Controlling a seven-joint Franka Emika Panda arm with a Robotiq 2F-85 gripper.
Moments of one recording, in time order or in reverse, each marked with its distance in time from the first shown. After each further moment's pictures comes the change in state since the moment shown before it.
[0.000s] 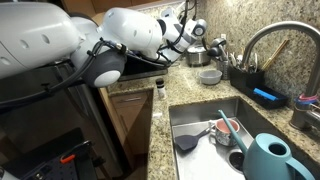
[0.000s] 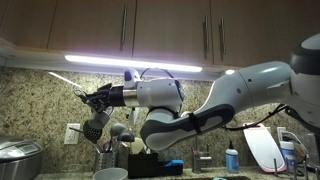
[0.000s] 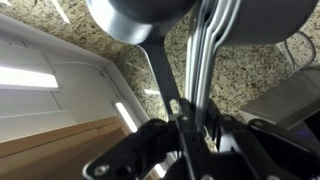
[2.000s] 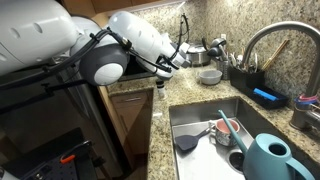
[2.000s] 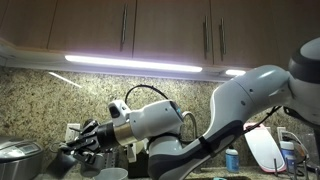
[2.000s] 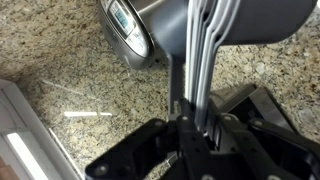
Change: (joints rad) arm -0.015 -0.038 -0.173 -0.260 -0.002 -0.060 -0.006
